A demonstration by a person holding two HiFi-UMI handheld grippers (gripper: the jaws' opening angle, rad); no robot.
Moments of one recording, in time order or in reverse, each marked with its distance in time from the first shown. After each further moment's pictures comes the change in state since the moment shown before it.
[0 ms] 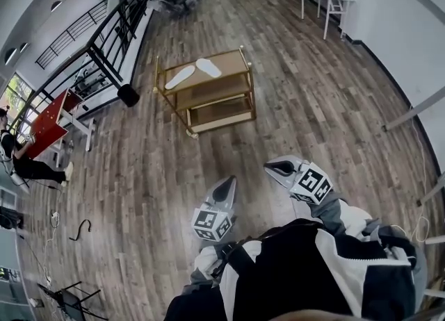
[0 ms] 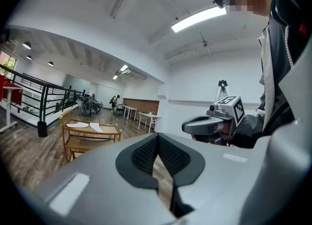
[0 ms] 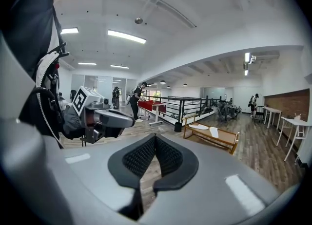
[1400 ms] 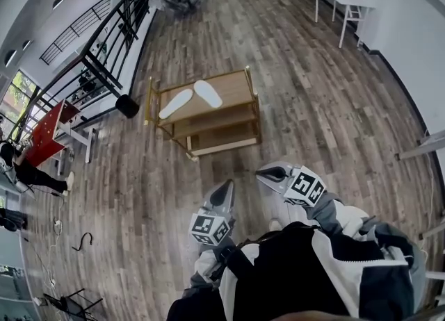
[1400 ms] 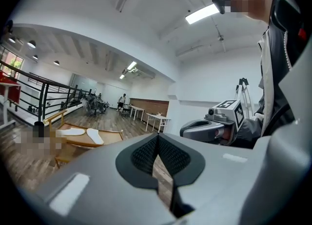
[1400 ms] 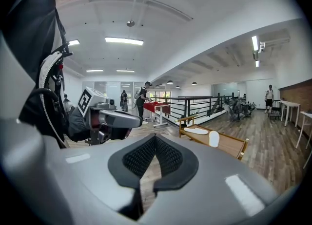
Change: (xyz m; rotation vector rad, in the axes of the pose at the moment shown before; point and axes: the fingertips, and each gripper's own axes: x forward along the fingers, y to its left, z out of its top) left arm 0.232 0.128 0.047 -0.022 -0.007 0.077; right arm 0.102 -0.242 0.010 0.018 -0.024 0.169
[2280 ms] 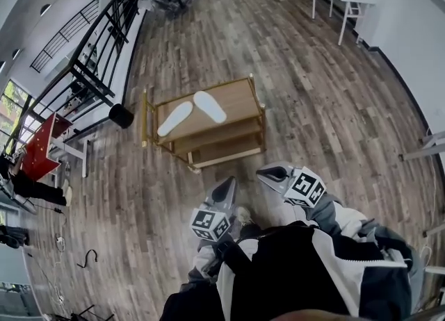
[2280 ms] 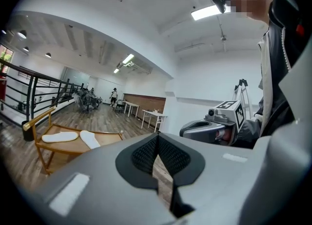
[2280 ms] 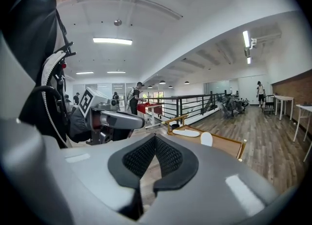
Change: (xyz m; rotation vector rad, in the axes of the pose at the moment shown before) left arm 0.092 0.110 0.020 -0.011 0.051 -0.097; right arm 0.082 -0.106 0.014 0.063 -0.016 -0.070
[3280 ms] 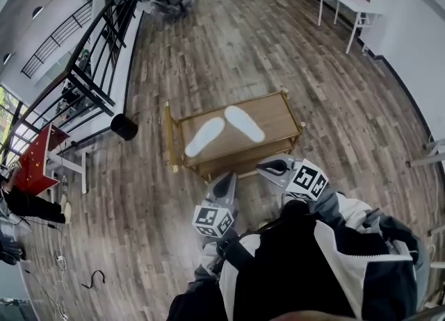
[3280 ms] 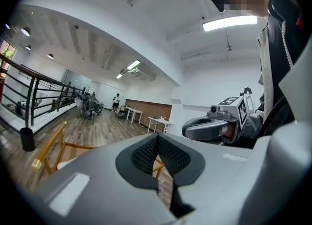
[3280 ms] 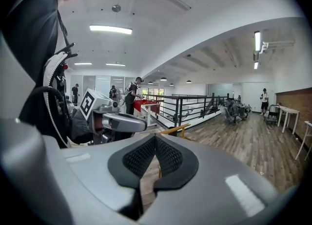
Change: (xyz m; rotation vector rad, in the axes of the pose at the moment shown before) left arm -0.007 0.236 0.061 0.000 -0.072 -0.010; right arm 0.220 -0.062 0.085 -0.085 0.047 -0.017
